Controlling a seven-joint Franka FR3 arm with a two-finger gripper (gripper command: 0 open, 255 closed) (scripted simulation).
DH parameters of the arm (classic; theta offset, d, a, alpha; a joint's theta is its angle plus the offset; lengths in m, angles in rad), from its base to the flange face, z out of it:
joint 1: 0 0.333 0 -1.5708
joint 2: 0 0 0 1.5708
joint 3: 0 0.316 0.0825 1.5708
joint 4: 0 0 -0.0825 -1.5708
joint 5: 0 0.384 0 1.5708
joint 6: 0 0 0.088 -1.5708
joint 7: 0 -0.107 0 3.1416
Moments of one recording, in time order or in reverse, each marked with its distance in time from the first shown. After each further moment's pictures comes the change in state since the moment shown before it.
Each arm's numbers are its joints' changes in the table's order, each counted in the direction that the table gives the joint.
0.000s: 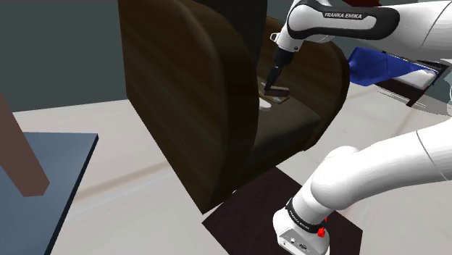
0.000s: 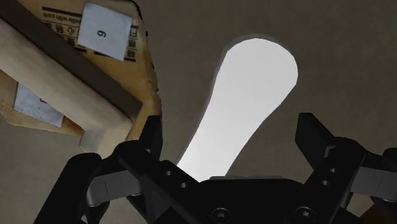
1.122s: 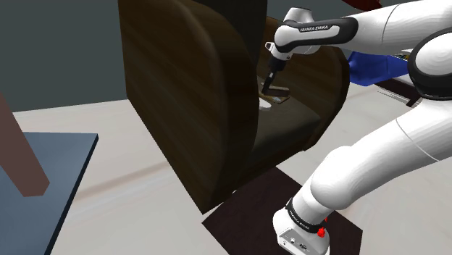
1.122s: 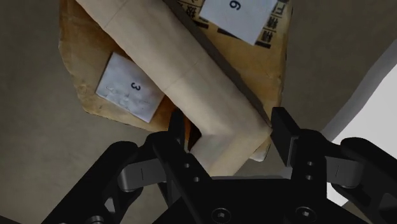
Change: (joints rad) arm -0.003 0.215 -0.124 0.055 -0.033 0.224 0.197
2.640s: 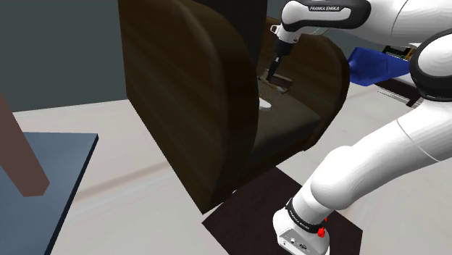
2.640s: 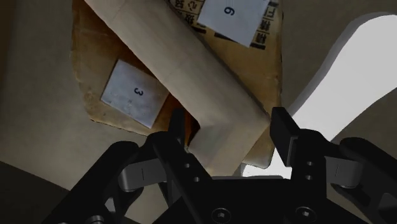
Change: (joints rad) arm 0.008 -0.008 0.017 0.162 0.010 -0.169 0.006
